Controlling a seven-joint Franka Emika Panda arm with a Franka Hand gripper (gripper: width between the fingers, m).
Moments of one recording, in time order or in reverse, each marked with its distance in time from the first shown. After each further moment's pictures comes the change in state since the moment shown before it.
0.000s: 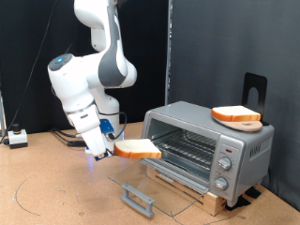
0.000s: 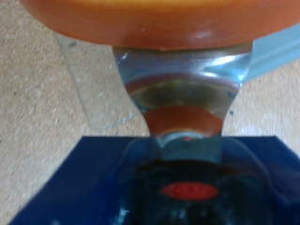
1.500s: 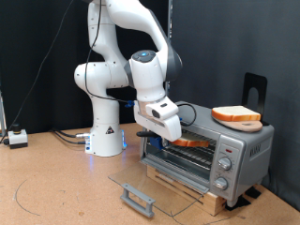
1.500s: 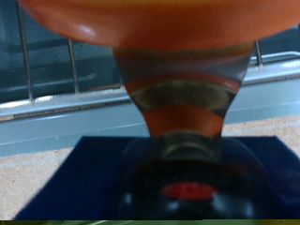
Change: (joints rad) arm 0.178 -0.154 0.387 -0.161 0.038 0.183 0.224
